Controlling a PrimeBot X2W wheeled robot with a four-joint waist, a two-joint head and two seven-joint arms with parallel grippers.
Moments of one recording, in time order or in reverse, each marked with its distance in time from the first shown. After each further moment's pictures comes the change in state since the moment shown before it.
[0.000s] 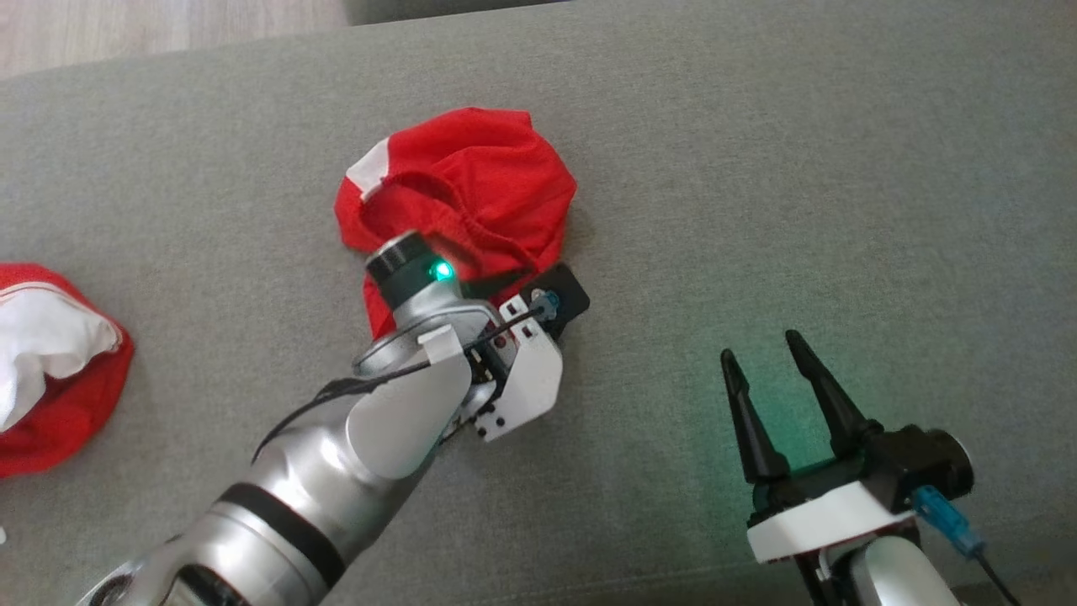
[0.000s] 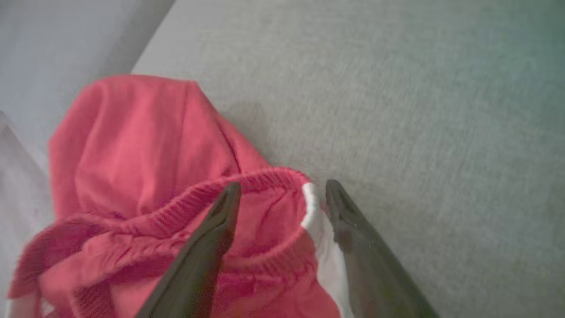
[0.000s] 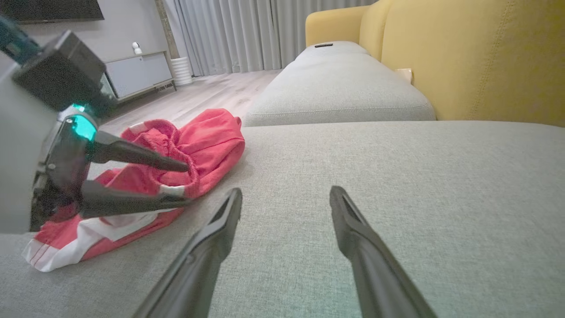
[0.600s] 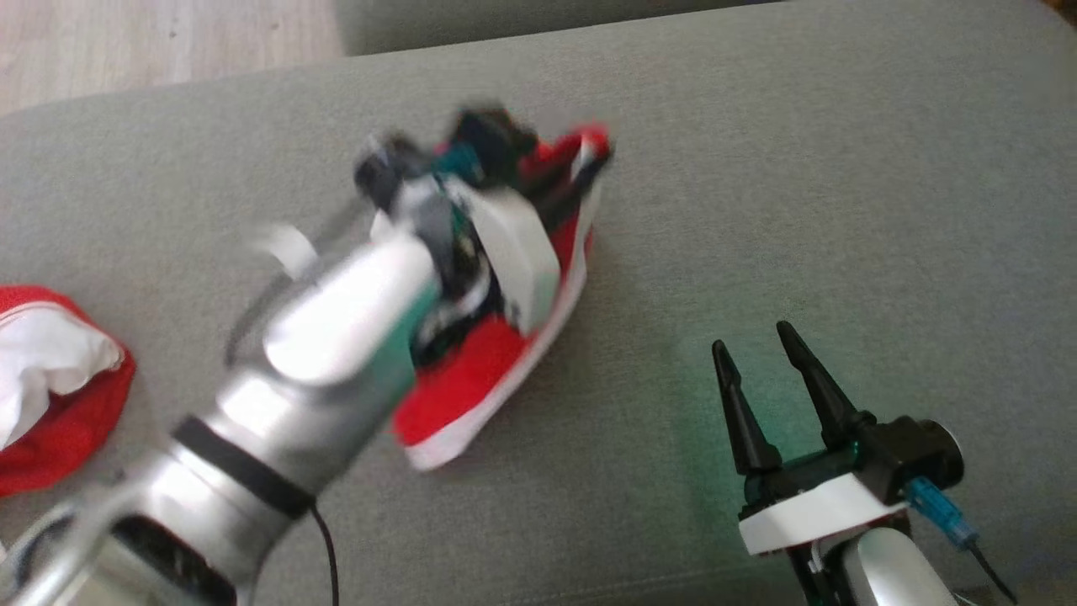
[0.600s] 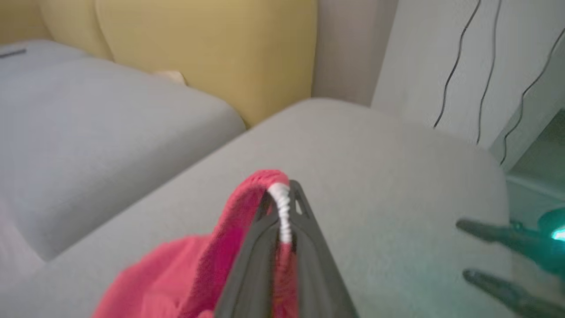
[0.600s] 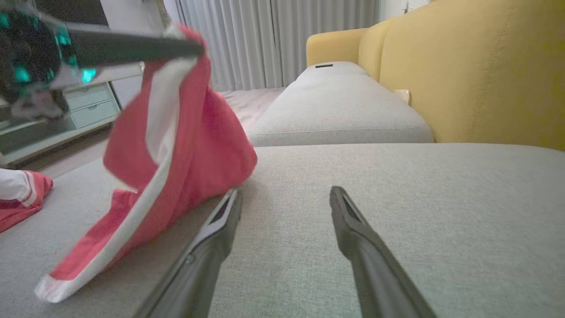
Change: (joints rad) left arm -0.097 0.083 -0.004 -0.222 -0.552 0.001 -0.167; right arm -0.021 0.005 0.011 0.004 0.008 0.000 0.000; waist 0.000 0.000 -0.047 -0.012
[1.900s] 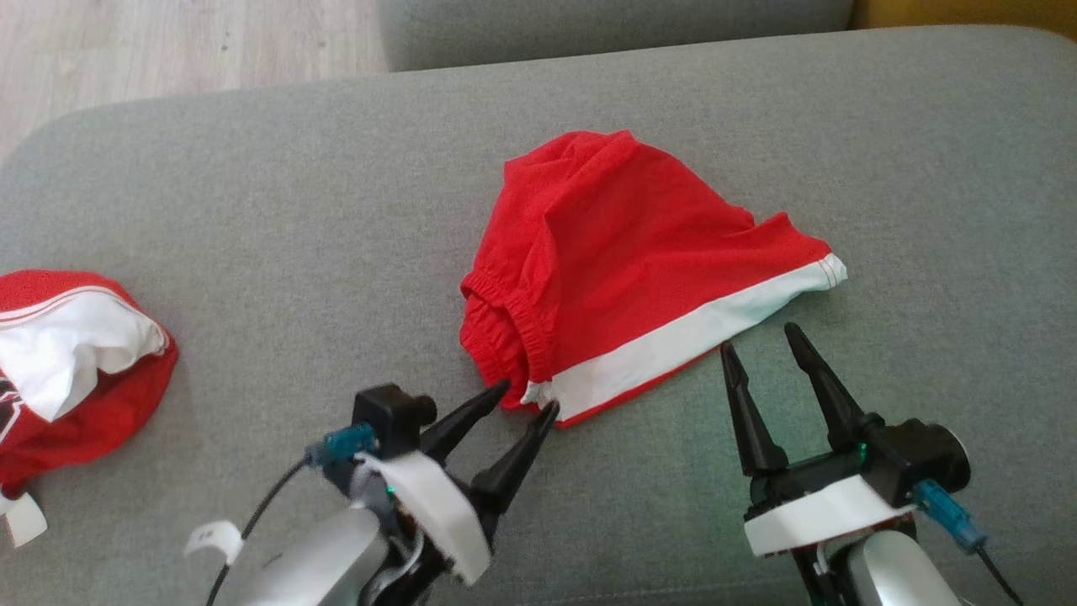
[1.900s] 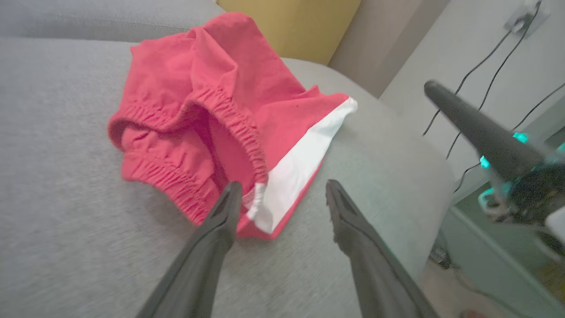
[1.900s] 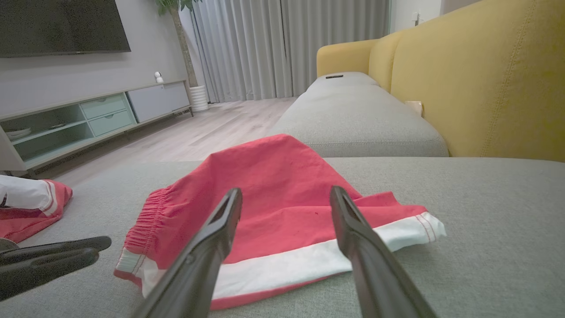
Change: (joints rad) left arm 0.517 0.124 0.033 -0.158 -0.186 0.001 -0.233; right arm 0.009 0.002 -0.012 -0.006 0.013 0.000 0.000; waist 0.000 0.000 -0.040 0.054
